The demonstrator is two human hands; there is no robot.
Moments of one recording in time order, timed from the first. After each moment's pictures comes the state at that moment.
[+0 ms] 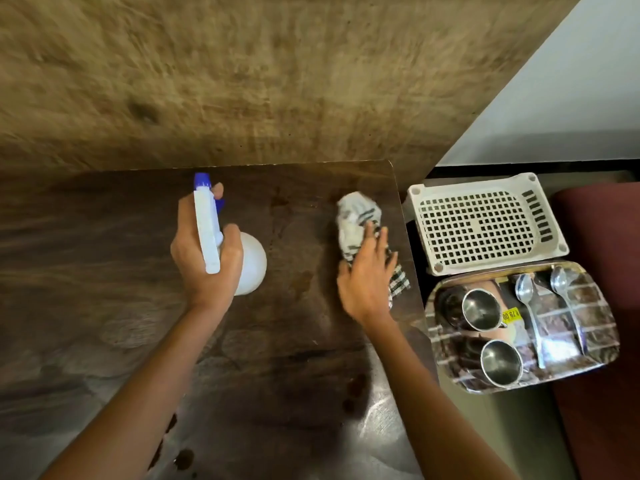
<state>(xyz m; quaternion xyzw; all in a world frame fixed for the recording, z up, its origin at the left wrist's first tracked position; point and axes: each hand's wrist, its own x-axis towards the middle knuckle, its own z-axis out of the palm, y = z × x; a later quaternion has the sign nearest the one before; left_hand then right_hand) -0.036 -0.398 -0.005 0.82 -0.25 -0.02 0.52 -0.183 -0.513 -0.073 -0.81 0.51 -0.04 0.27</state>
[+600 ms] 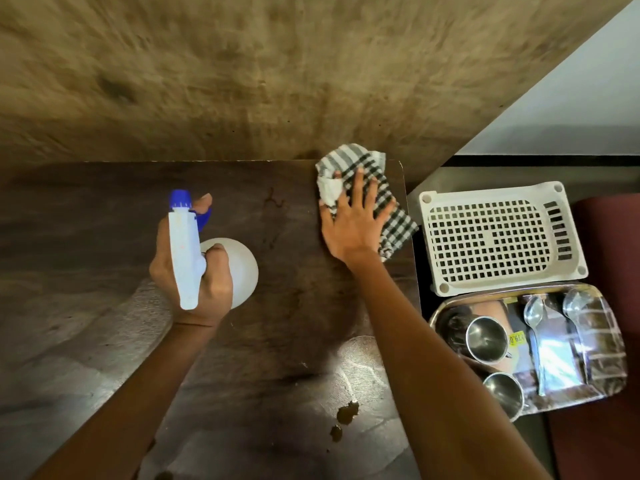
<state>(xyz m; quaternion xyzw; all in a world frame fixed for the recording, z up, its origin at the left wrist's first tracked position) -0.026 -0.421 -0.045 0.80 -0.25 0.11 0.53 -0.103 -0.605 -0.118 -0.88 0.44 0.13 0.11</state>
